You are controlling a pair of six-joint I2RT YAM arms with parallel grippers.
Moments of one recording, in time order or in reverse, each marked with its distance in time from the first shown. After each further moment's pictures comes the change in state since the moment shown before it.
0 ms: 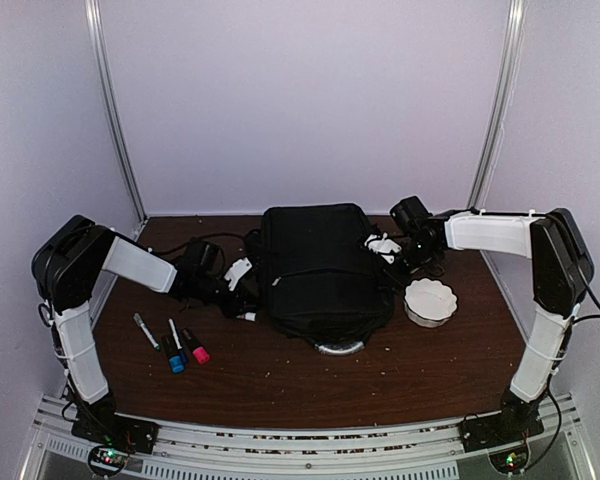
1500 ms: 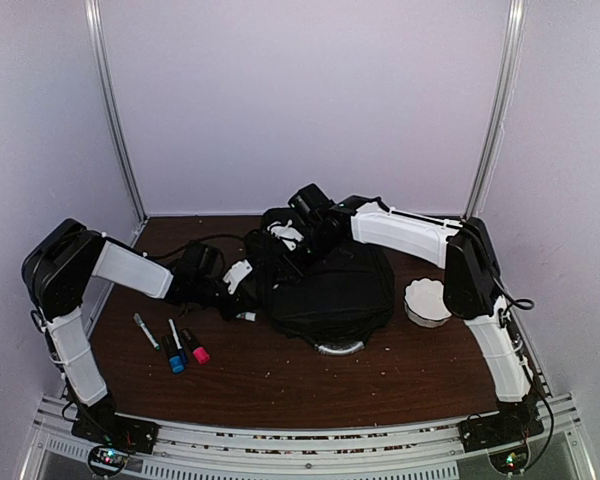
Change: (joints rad) left arm -0.043 -0.074 -0.064 0.021 -0.098 -0.008; right arm 0.322 0.521 0.836 -0.191 -0.142 0.354
